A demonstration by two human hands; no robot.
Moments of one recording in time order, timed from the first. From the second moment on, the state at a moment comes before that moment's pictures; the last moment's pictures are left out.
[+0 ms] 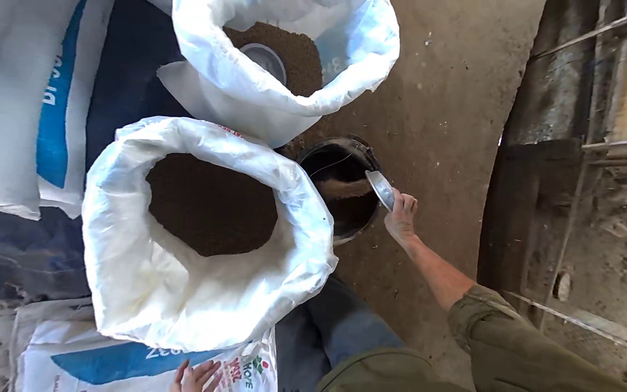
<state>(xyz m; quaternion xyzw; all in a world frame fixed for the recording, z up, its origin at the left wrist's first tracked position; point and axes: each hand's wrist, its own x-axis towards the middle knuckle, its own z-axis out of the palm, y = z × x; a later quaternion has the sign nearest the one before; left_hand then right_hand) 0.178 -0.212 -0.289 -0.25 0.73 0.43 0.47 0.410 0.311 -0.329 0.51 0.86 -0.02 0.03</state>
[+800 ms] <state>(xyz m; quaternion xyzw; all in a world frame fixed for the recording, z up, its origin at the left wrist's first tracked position) 0.168 -0.086 -0.247 -0.42 0.57 0.62 0.34 -0.046 0.179 -0.490 0.02 0.96 -0.13 0.25</state>
